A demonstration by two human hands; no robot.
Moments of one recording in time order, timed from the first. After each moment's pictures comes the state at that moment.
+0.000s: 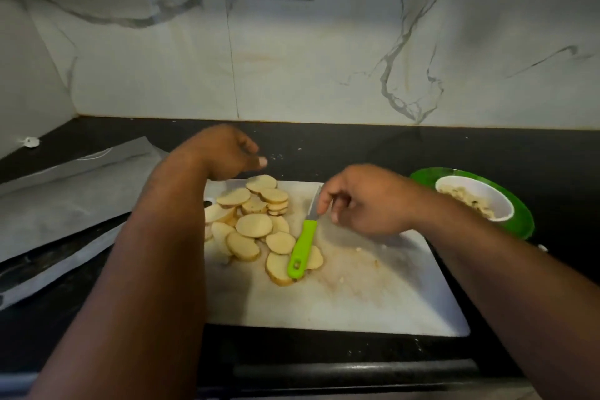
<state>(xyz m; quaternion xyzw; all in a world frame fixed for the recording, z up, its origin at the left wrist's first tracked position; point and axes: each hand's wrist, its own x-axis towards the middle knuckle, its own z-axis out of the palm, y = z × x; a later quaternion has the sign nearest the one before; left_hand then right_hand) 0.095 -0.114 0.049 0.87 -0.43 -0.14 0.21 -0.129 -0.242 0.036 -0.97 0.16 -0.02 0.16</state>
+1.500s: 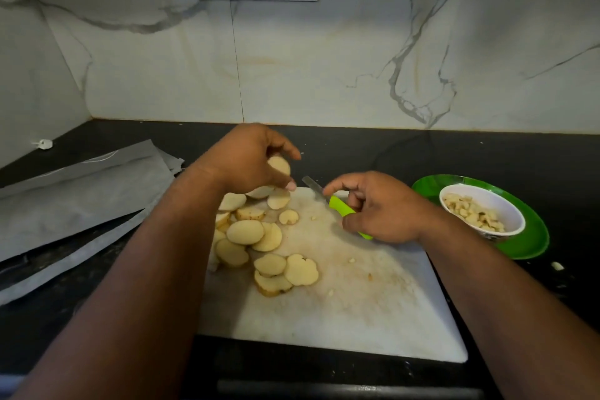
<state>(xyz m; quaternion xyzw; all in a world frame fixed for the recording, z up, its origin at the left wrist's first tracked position) 0.070 -0.140 0.039 0.79 -0.53 -0.08 0.30 -0.134 -0.280 0.010 -0.93 0.17 -0.09 0.30</state>
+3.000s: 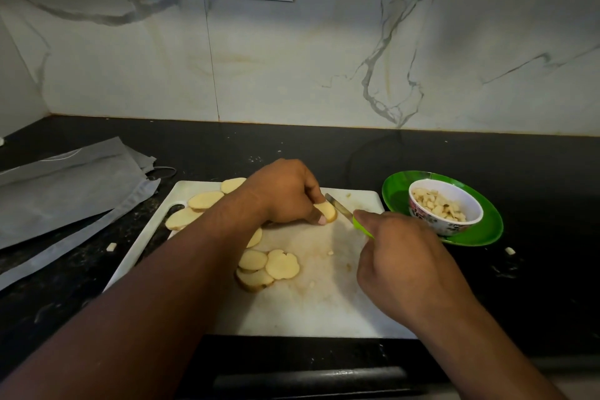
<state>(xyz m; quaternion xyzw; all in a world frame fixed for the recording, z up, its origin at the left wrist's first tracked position) 0.009 -0.188 0.006 0.78 -0.57 -0.16 0.20 -0.206 -0.193 0.015 -0.92 0.35 -0.19 0.05</state>
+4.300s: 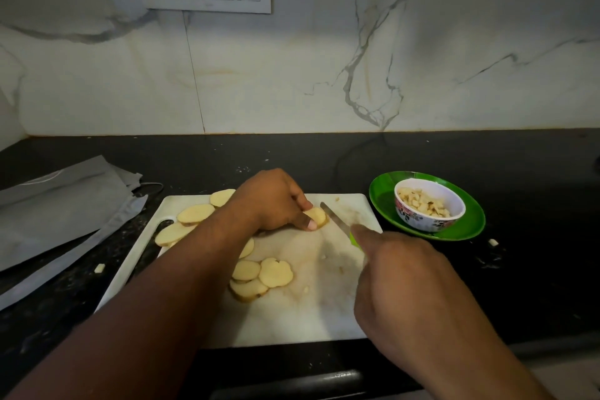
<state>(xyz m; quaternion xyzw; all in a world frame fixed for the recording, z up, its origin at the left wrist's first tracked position) 0.005 -0.185 0.006 0.80 -0.52 -0.19 0.22 -0.225 -0.160 0.025 -0.92 0.37 -0.17 0.03</state>
